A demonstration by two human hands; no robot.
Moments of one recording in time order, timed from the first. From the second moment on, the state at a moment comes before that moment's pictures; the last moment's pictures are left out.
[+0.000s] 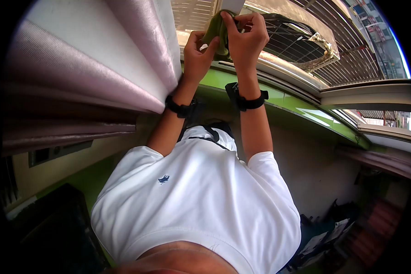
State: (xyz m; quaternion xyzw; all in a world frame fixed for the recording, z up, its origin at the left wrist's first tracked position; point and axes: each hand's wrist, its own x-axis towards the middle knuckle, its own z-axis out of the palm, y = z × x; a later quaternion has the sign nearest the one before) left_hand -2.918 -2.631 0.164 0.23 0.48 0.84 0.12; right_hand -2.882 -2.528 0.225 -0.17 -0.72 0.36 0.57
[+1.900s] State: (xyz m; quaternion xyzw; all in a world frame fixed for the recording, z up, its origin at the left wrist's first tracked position) left_hand -2.939 -2.652 0.103 0.24 0.76 0.59 0.11; right_hand -2.858 -2.513 0.080 -0.15 -0.82 0.40 0.39
